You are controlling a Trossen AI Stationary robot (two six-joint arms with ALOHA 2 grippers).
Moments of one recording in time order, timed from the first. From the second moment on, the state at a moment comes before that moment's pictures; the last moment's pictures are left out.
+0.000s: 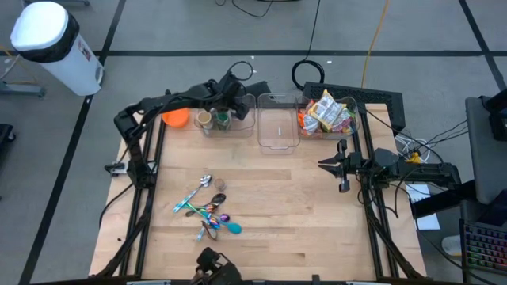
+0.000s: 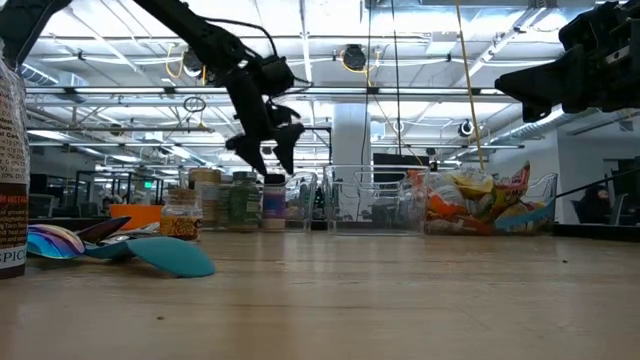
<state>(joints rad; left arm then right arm) 0.65 1.84 1.41 -0.50 -0.16 -0.18 -0.04 0.01 0.01 0.07 0.00 -0.03</state>
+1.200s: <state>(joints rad) -0.02 1.37 1.42 -0.74 0.00 -0.23 -0.04 0.01 0.01 0.07 0.00 -0.03</state>
